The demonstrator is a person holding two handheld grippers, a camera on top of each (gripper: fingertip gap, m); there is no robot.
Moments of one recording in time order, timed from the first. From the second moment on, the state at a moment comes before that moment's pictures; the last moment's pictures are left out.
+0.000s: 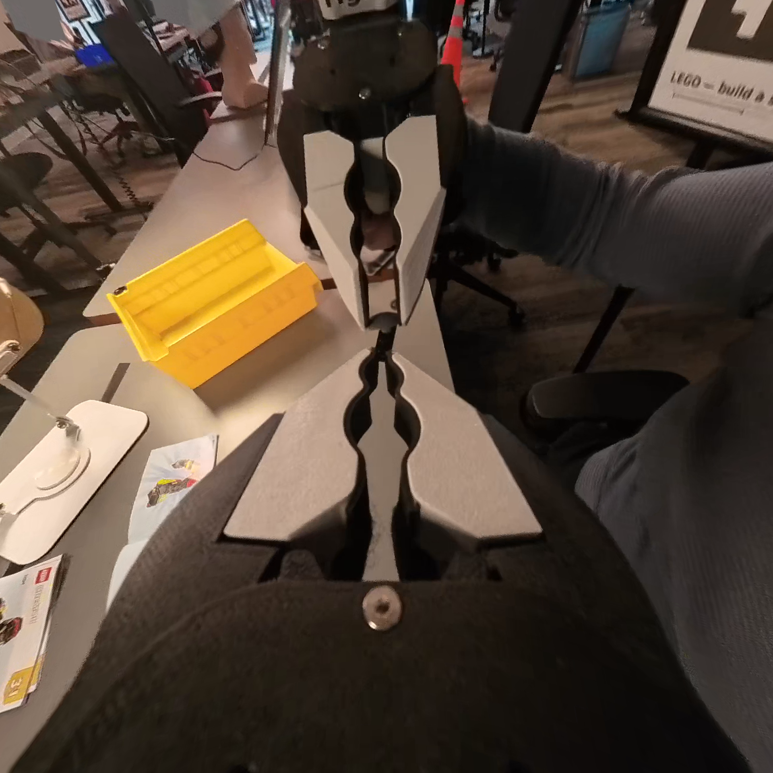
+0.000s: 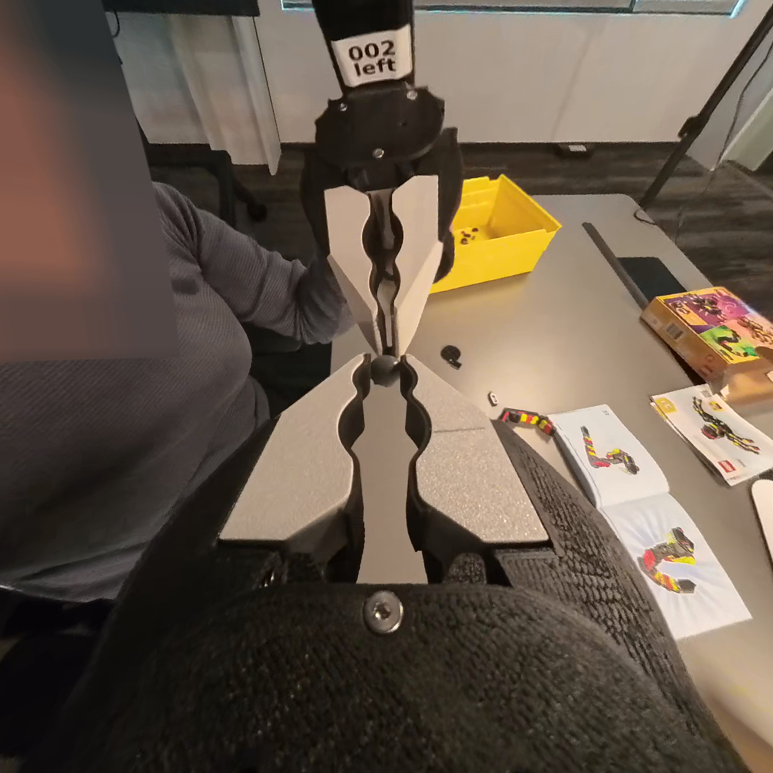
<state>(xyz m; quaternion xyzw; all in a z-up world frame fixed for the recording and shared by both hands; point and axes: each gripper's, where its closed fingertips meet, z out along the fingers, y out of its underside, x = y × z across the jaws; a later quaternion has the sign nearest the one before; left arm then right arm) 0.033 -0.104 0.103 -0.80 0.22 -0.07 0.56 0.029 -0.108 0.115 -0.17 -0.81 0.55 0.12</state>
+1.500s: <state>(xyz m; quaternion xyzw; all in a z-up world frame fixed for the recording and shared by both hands) -0.067 -0.104 0.074 -0.78 0.10 -0.06 0.62 -0.065 -0.068 0.057 -0.22 -0.81 0.30 0.46</state>
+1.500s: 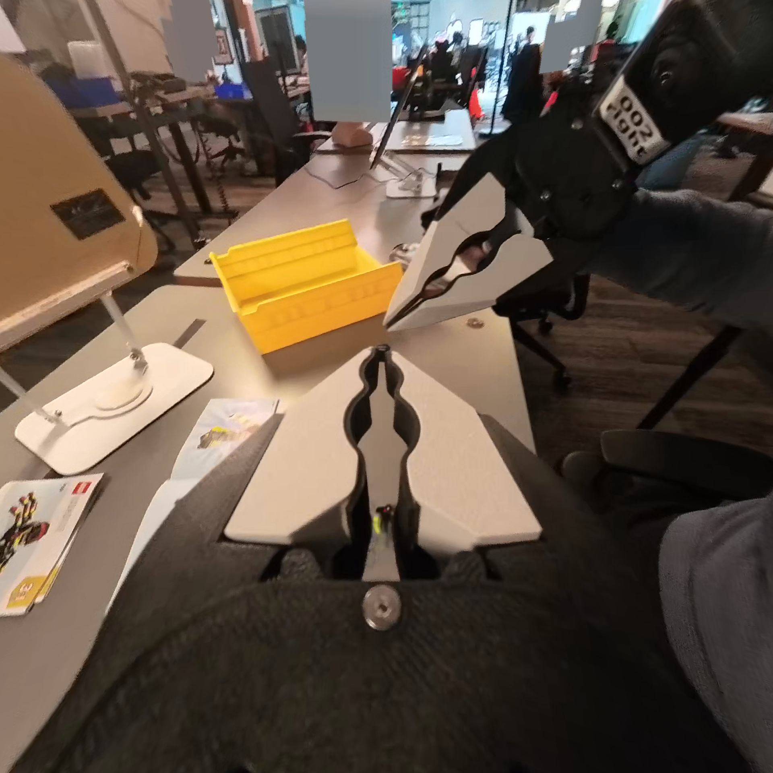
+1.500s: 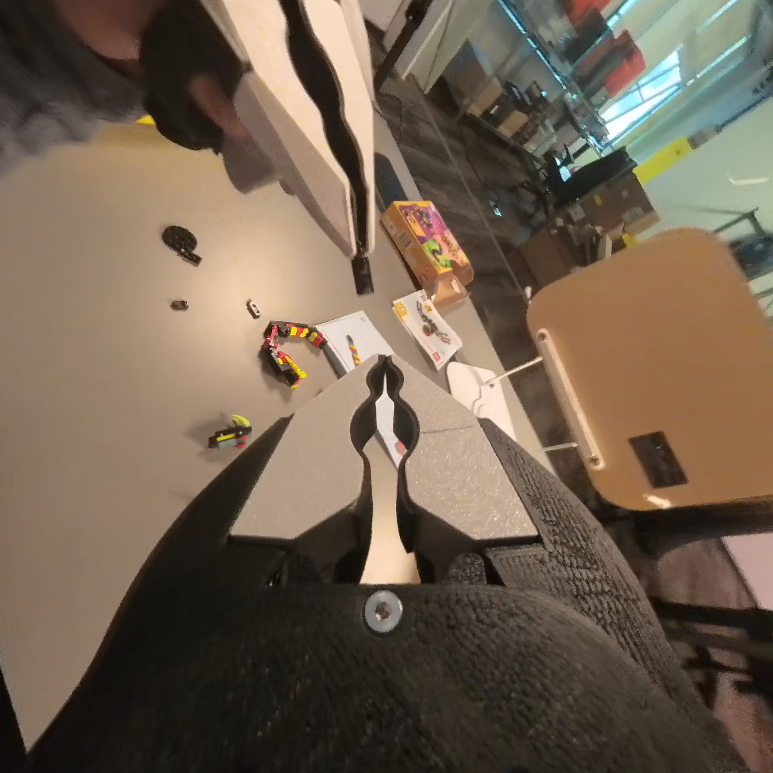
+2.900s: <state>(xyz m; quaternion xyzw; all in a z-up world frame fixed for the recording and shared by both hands) 0.010 -0.095 -0.161 -0.88 0.05 -0.30 0.37 0.009 -0.096 -0.167 -0.28 -0.84 0.32 0.34</state>
